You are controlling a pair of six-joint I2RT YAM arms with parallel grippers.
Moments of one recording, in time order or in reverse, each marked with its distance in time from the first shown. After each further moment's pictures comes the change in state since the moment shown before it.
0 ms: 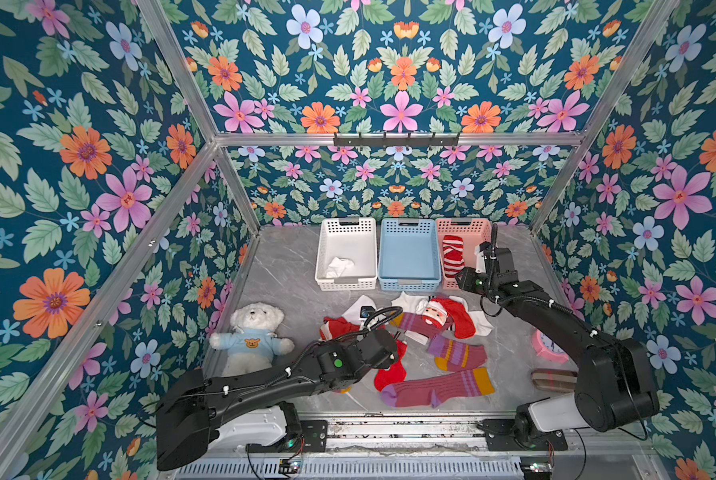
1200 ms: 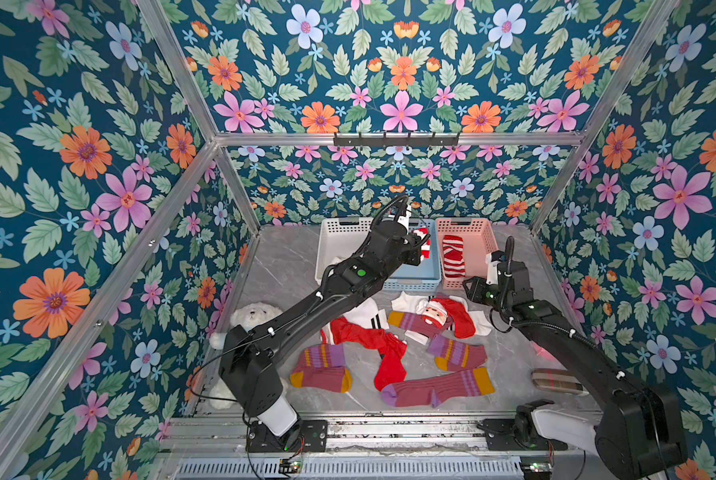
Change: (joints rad) left arm 0.362 0.518 0.793 0.311 0.249 0.550; right arm 0.000 -0.255 -0.166 -0.005 0.009 0.011
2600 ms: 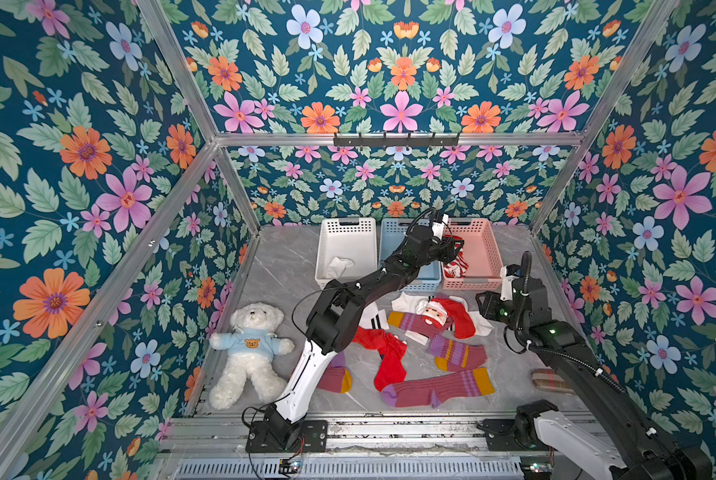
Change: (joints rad) left arm 0.041 0.653 0.317 0.466 0.399 -0.116; right arm 0.000 -0.241 -0.074 -0.169 0.065 -0.019
